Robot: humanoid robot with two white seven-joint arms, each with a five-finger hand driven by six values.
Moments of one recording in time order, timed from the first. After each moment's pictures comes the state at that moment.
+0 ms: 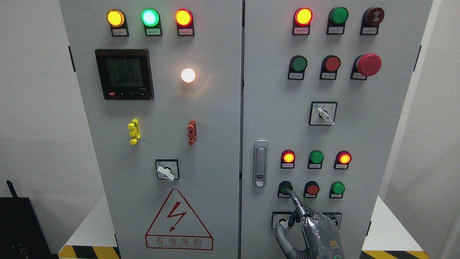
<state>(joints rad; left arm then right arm) 0.05 -0.10 -0.16 -0.07 0.12 -0.03 -0.02 -0.20 0.13 0.00 -1.70 1.07 -0.27 -0.05</state>
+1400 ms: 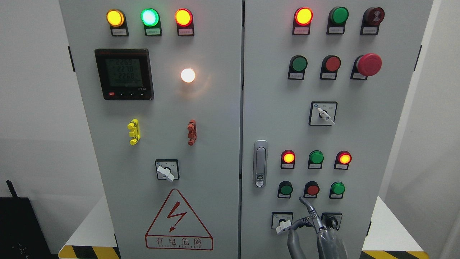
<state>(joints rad) 0.05 -0.10 -0.16 -0.07 0.12 -0.03 -0.02 -0.07 0.13 0.04 -1.82 0.59 -0.26 -0.03</state>
